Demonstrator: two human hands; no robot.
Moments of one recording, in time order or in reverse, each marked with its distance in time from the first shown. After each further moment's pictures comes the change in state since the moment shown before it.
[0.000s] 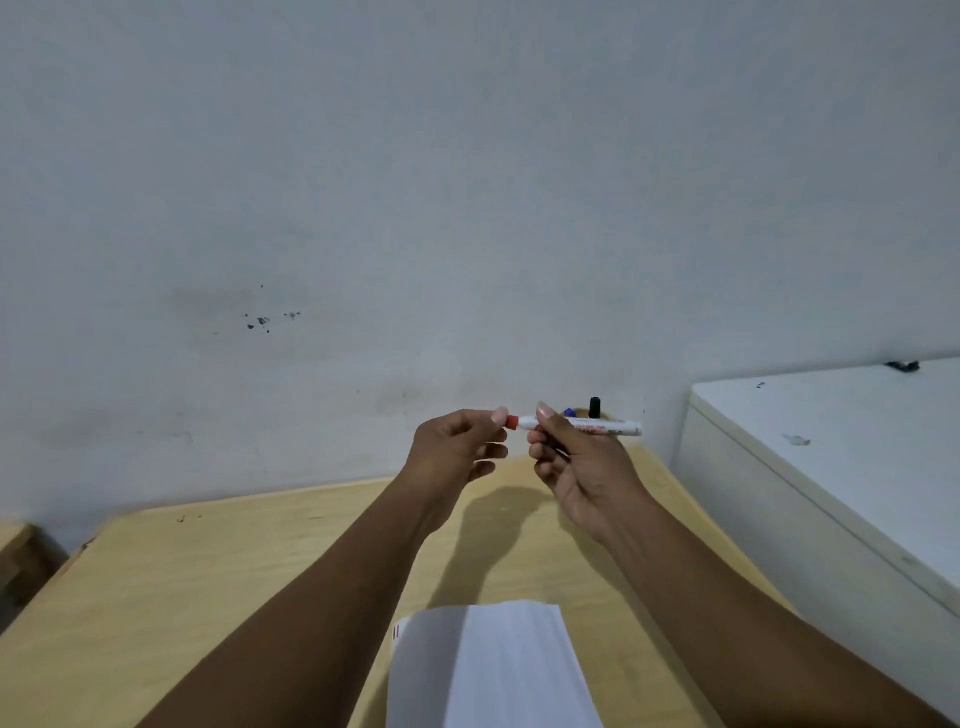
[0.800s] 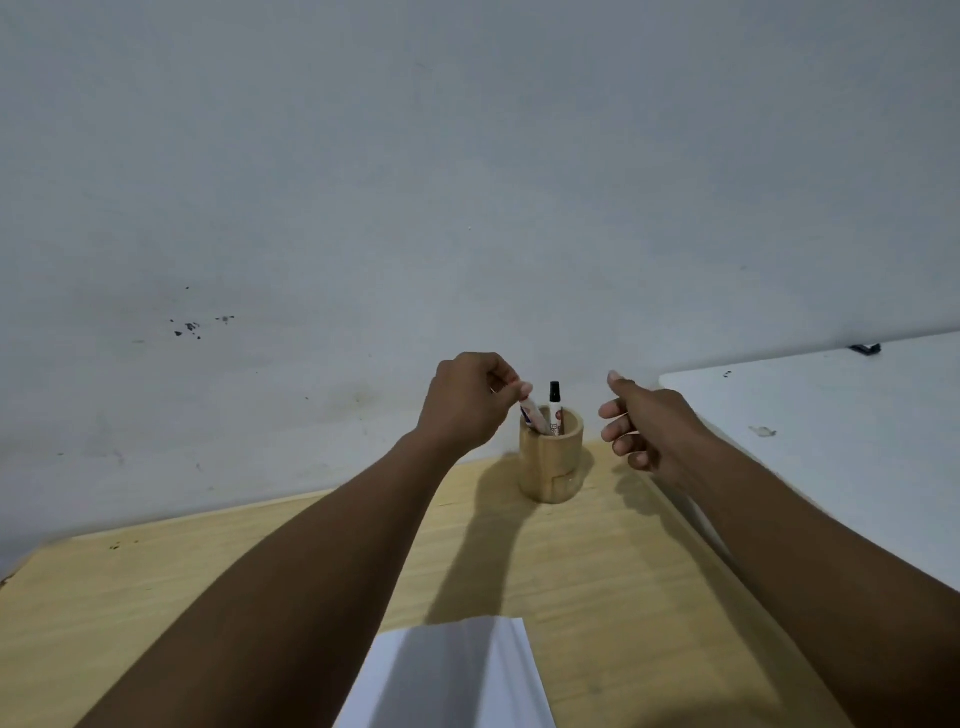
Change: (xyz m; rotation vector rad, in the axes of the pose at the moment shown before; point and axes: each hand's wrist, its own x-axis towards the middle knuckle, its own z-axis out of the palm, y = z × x) left_hand 0.074 0.018 0.060 0.832 0.074 0.439; right_hand 0.040 -0.086 -0.083 -0.662 0.278 0.078
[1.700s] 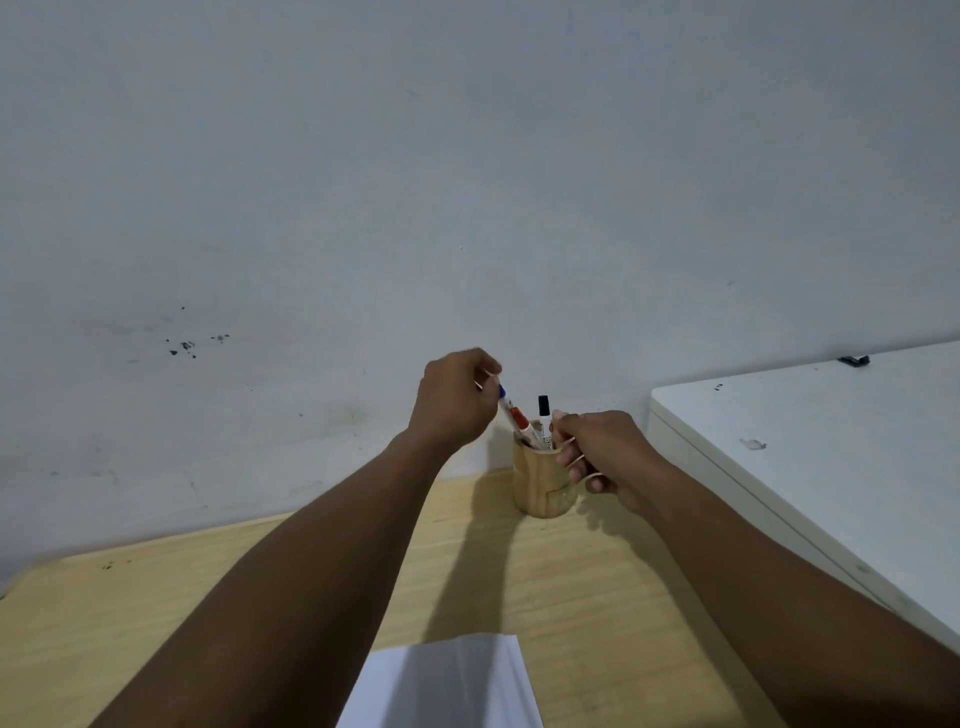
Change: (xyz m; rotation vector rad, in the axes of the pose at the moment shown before) left_hand 0.013 0.007 -0.007 0.109 0.082 0.030; right_hand -0.009 0.006 0.032 -0.076 -0.087 -0.084
